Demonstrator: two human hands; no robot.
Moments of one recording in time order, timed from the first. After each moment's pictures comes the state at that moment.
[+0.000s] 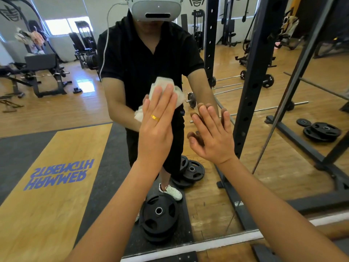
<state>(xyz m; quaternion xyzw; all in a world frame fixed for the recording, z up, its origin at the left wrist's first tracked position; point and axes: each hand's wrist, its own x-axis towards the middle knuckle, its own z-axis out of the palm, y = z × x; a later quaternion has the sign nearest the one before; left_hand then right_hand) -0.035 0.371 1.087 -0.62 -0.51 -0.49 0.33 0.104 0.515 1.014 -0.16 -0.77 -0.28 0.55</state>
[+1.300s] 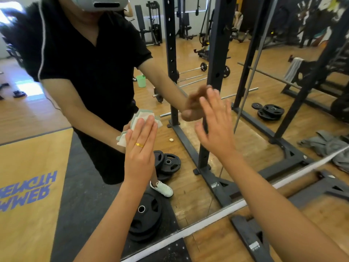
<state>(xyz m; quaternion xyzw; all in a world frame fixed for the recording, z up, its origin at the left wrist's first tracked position) -0.047 0.361 1.001 -0.64 -0.52 -0.46 0.33 0.167 0.477 1.035 -0.31 -0.80 -0.14 0.50</state>
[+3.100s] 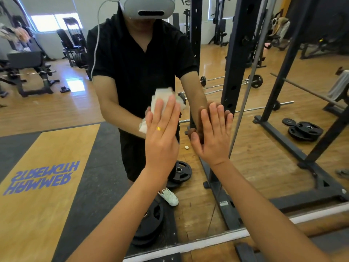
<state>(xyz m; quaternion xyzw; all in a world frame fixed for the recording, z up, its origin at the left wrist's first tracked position) 0.061 0.444 1.058 -0.59 -0.52 -0.50 0.35 0.182 0.568 1.011 -0.23 -0.75 -0.20 0.58</state>
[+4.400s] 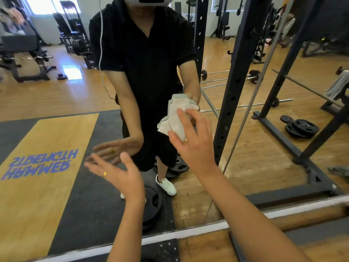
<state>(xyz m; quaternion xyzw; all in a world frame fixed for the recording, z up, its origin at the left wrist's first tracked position) 0.014 0.346 0.954 -0.13 -0.70 -0.70 0.06 0.148 0.461 1.029 -0.23 -0.79 -0.07 0.57</state>
